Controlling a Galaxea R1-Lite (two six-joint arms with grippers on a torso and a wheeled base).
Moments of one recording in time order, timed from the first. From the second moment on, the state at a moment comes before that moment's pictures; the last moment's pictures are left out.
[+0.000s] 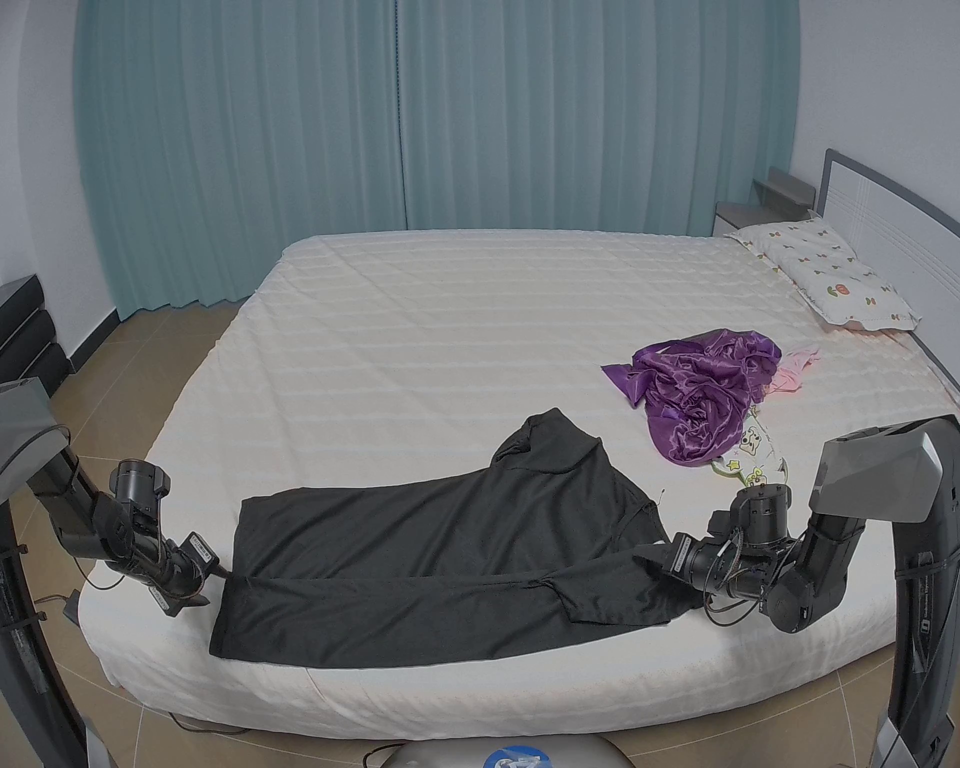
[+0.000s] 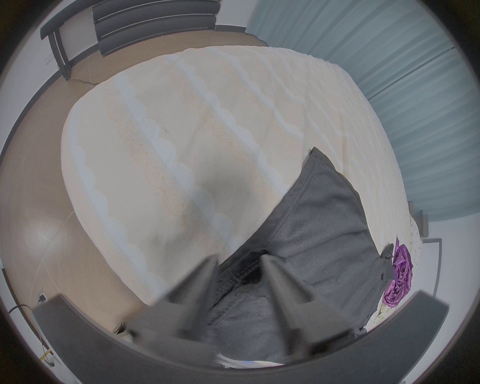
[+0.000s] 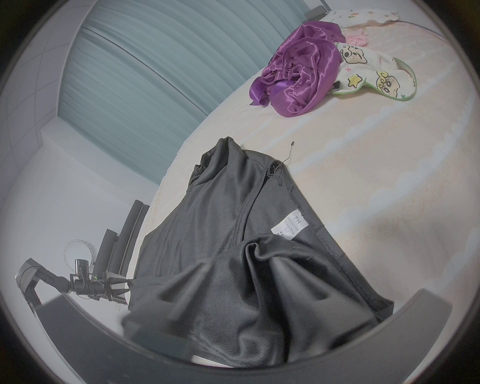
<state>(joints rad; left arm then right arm) 0.20 2.16 -0.78 -0.27 -0.17 -0.74 0.23 2.41 -0.63 -1.23 0.29 0.66</state>
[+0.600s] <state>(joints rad) 0.23 2.15 -0.77 -0.28 -0.18 -0.75 0.19 2.30 -0.53 -1.28 0.29 0.92</state>
